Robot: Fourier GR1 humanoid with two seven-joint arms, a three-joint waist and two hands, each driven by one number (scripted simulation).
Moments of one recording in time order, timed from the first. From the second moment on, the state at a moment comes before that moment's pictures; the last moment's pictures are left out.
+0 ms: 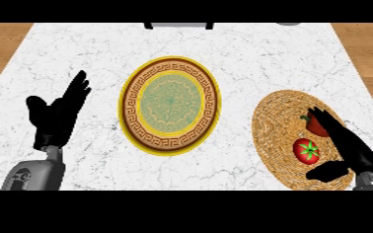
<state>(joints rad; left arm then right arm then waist) -0.14 0.24 0.04 -1.44 0.06 0.03 0.18 0.00 -0.44 0.01 -1.35 0.61 0.18 0.07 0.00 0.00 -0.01</state>
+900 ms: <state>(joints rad) -0.15 0.21 0.05 -1.42 0.04 0.02 0.17 -0.02 -0.30 0.18 -1.48 0.77 0.12 0.05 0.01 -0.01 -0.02</state>
